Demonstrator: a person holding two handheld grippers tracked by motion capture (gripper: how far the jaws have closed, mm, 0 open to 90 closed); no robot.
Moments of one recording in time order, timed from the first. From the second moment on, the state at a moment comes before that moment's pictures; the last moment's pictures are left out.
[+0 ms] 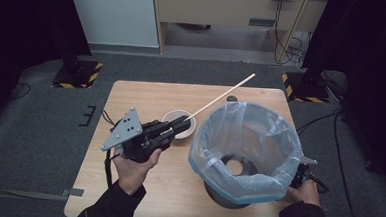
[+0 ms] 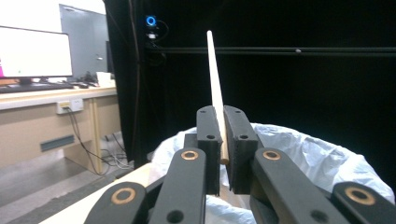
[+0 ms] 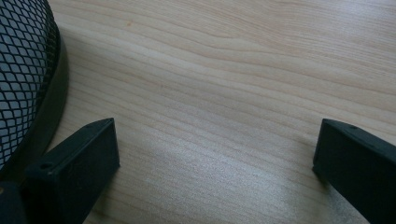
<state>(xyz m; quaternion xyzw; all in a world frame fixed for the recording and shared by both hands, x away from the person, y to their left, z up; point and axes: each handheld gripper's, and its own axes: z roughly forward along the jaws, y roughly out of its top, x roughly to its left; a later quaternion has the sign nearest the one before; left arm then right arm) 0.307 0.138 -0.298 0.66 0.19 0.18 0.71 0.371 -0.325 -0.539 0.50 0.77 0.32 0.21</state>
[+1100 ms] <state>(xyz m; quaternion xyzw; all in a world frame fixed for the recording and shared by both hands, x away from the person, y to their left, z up) 0.328 0.069 -0.298 0.68 0.17 0.15 0.70 0.371 -0.325 -0.539 0.51 0.77 0.32 0.21</state>
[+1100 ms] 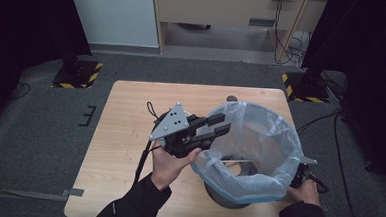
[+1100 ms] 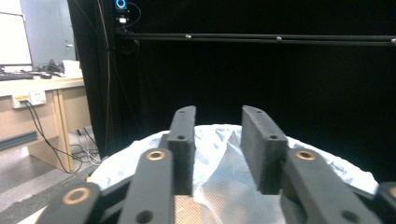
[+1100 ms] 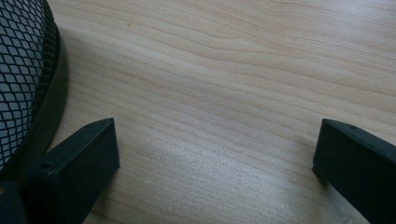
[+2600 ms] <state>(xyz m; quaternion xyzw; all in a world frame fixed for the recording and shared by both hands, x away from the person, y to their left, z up) 0.405 0.181 -0.427 0.72 0.40 0.20 0.53 0.371 -0.325 -0.539 0.51 0.77 0.32 0.21</state>
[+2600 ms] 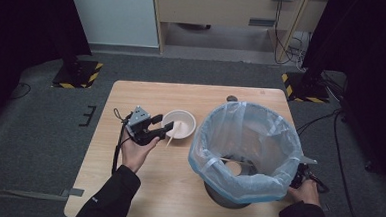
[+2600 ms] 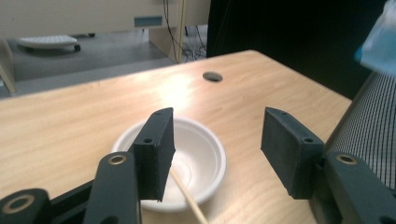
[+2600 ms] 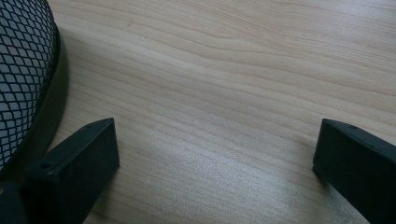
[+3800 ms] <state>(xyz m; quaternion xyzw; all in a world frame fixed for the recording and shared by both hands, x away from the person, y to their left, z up) 0.416 0.160 -0.482 0.79 0.43 0.18 0.40 0.371 -0.325 -0.539 0.50 0.77 0.32 0.21</state>
